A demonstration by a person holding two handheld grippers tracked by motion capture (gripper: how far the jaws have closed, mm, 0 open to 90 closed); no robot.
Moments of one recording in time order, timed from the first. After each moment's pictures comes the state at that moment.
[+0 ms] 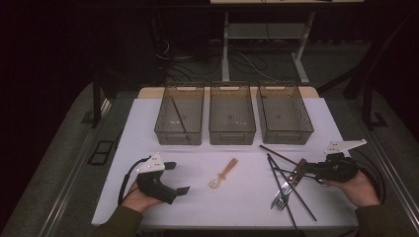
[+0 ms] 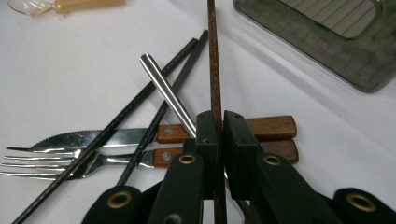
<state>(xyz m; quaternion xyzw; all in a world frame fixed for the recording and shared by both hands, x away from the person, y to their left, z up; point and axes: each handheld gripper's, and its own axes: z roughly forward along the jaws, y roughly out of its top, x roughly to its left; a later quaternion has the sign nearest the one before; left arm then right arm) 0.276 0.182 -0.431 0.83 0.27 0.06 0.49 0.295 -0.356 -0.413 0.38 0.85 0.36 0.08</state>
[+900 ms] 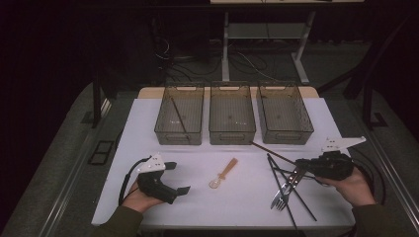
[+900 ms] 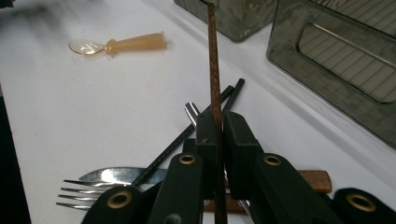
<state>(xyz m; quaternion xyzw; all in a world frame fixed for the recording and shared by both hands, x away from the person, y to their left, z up) 0.276 0.180 -0.432 0.83 0.27 0.06 0.49 0.292 -0.337 -0.395 0.34 0.84 0.41 0.07</state>
